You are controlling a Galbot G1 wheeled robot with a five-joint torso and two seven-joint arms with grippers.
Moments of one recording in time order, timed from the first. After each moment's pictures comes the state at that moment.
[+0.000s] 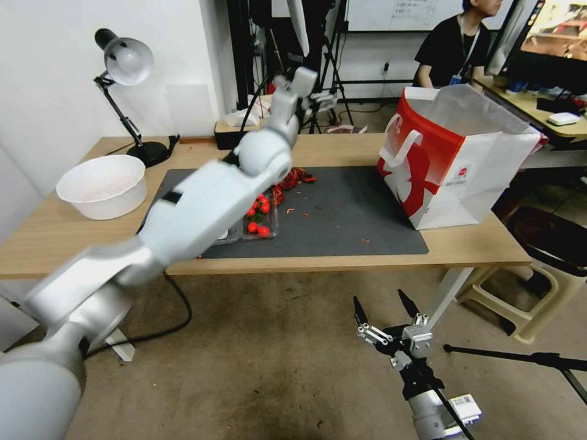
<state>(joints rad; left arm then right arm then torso) 0.15 -1.16 0.36 -1.50 -0.64 0.15 -0.46 -1.78 1.21 0.37 2.09 0.23 0.31 0.07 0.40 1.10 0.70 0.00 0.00</state>
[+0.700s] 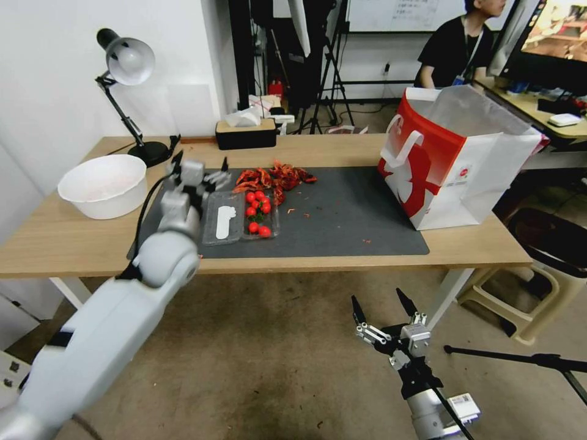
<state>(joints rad) 0.93 -0.92 -0.16 -1.87 -0.44 0.11 -0.47 -1.79 1.21 0.37 2.10 0.23 0.31 0.07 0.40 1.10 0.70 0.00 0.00</state>
